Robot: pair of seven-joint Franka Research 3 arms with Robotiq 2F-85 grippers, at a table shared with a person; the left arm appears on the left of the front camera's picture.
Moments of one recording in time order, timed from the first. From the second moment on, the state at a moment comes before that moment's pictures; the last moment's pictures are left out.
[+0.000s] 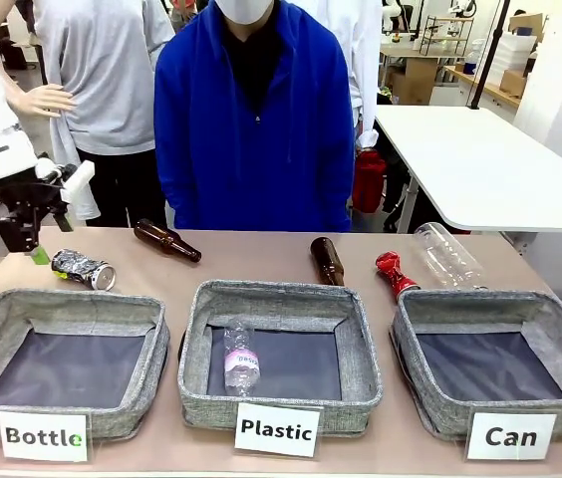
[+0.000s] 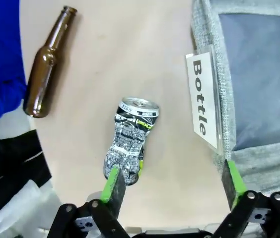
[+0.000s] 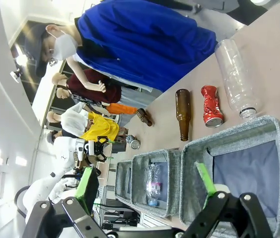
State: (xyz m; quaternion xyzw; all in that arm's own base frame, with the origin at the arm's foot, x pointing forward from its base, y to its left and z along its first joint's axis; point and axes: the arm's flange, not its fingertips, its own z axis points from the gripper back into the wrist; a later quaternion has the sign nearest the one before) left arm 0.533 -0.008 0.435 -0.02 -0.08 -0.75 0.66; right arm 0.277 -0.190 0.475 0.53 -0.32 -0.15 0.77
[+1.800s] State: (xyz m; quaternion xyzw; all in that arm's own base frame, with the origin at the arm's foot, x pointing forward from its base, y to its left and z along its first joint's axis) left arm 0.542 0.042 0.404 0.03 -0.15 -0.77 0.62; right arm 0.277 -0.190 0.475 0.53 -0.32 -0.15 0.77
